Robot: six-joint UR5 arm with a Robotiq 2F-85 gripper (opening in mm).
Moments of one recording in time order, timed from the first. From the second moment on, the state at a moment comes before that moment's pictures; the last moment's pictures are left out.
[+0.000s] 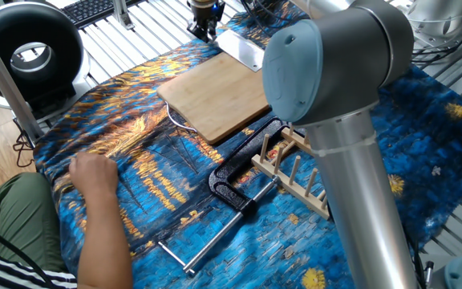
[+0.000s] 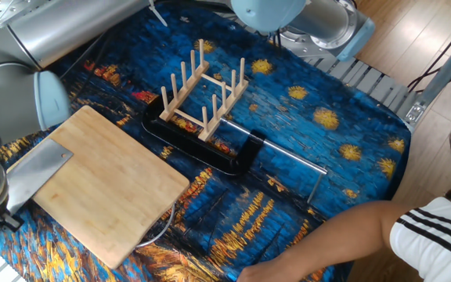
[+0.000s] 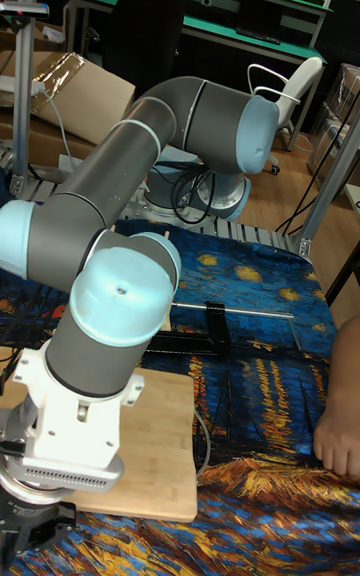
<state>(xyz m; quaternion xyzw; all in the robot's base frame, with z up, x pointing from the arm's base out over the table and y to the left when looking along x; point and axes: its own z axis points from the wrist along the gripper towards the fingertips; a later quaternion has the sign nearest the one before) 0.869 -0.156 0.020 -0.07 0.99 -0.12 0.09</state>
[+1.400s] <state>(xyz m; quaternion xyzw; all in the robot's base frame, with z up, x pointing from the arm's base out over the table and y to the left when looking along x) 0.830 -0.116 0.057 0.00 1.00 -0.06 0.03</state>
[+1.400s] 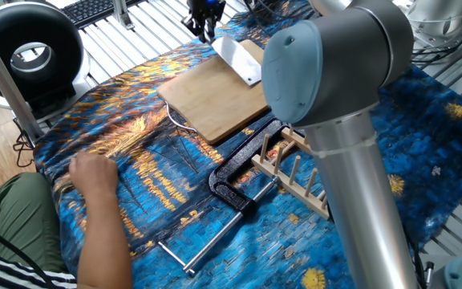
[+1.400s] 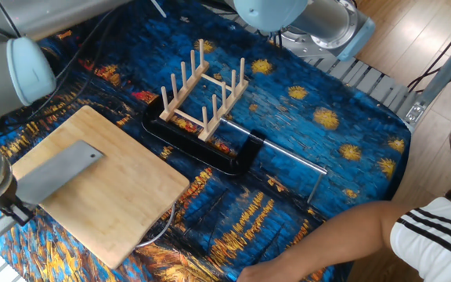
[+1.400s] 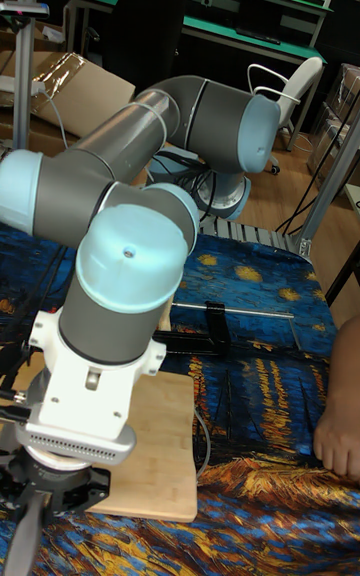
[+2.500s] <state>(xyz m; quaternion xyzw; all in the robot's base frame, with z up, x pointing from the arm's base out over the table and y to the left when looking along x) 0.829 -0.032 0.047 0.08 0.99 0.03 0.05</state>
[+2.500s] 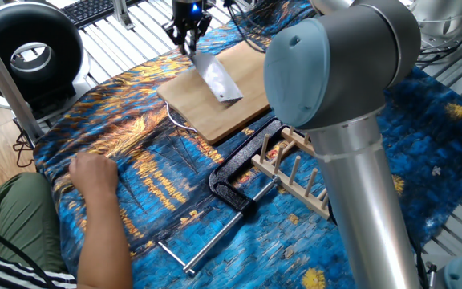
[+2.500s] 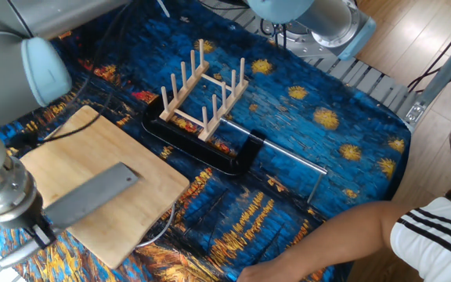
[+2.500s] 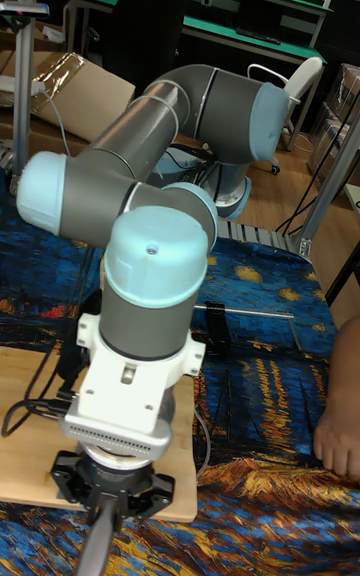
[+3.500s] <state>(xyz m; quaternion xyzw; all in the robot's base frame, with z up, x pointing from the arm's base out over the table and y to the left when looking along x) 0.833 0.001 0.026 0.11 0.99 0.05 0.06</state>
